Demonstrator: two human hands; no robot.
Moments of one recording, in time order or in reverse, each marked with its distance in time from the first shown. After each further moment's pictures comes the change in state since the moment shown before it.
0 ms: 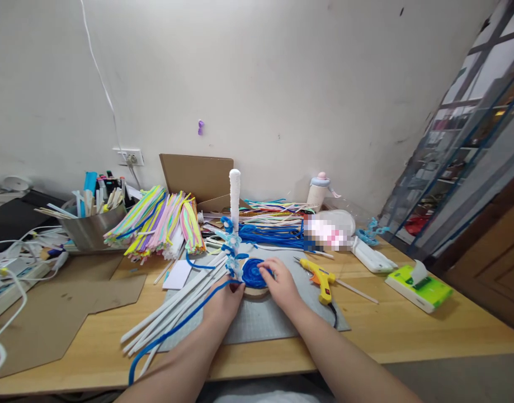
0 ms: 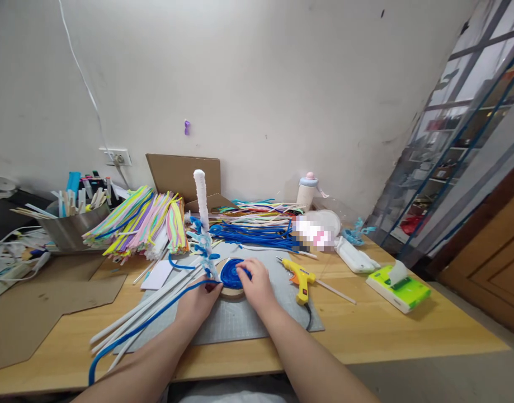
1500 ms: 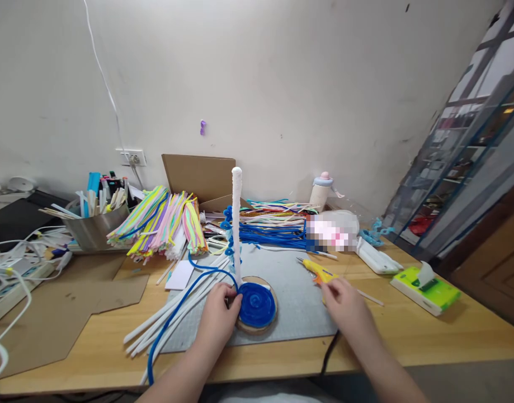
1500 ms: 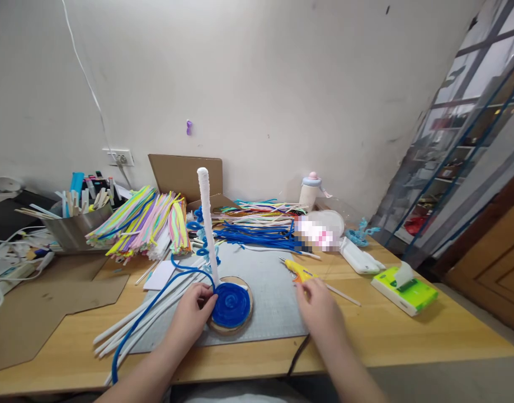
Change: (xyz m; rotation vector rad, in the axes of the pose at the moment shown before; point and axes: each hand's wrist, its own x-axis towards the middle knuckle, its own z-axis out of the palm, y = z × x) left_hand -0.018 -0.026 -0.004 -0.296 0.072 0.255; right_hand -0.057 0.025 -0.102 -0.539 0.150 0.275
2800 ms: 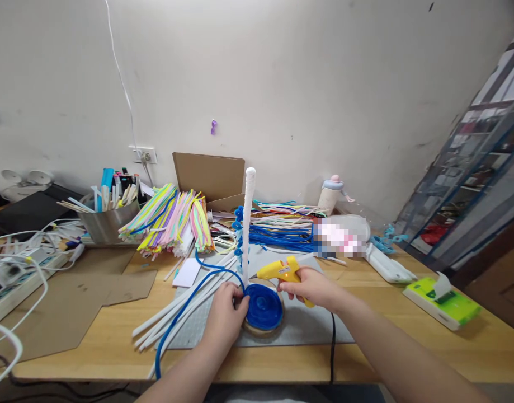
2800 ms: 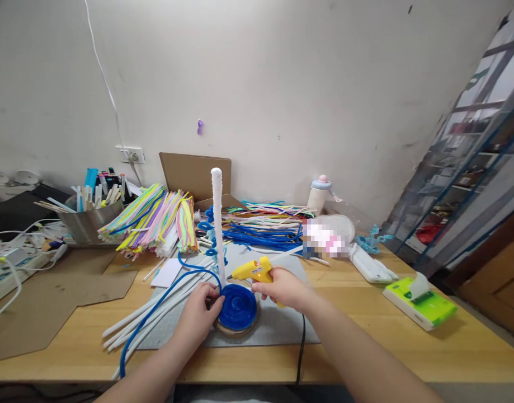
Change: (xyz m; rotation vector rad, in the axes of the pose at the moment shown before) left_hand -0.002 0.002 0.000 0.004 0.026 0.005; right_hand 0.038 -0.092 -0.004 0.421 -0.800 -0.052
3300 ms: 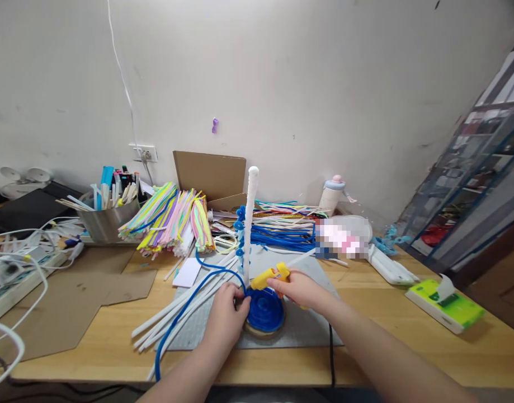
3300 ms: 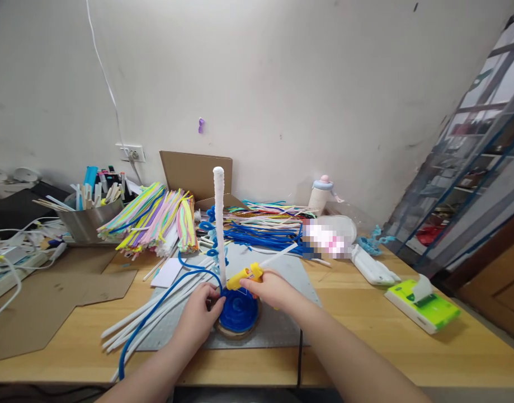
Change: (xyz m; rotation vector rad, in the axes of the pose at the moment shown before) left_hand 0.001 0.001 -0.001 0.024 -0.007 0.001; right_hand 0.020 -0.001 0.022 -0.190 0.062 -0.053
